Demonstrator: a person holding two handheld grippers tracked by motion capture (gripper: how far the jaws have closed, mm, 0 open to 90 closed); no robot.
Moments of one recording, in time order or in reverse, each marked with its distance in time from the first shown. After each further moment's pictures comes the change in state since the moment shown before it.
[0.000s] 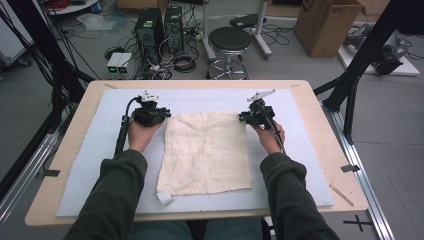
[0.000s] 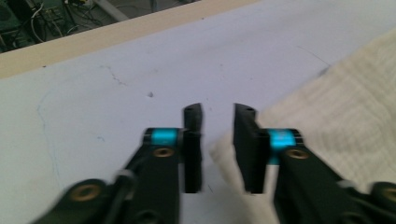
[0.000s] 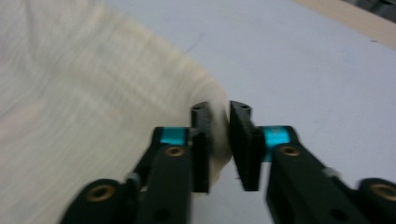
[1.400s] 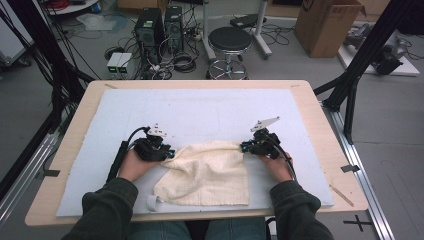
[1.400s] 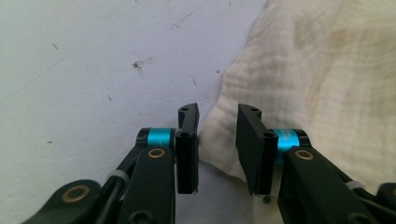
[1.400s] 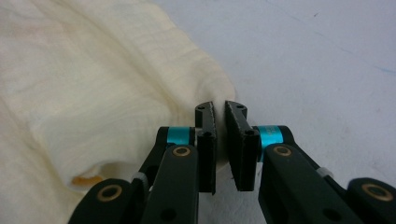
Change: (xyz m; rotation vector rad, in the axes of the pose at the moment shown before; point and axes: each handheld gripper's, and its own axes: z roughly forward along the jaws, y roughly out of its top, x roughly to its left) left arm -0.060 -0.065 -0.047 0.260 -0.188 0.243; right arm 0.048 -0.070 -0.031 0.074 0.194 -0.050
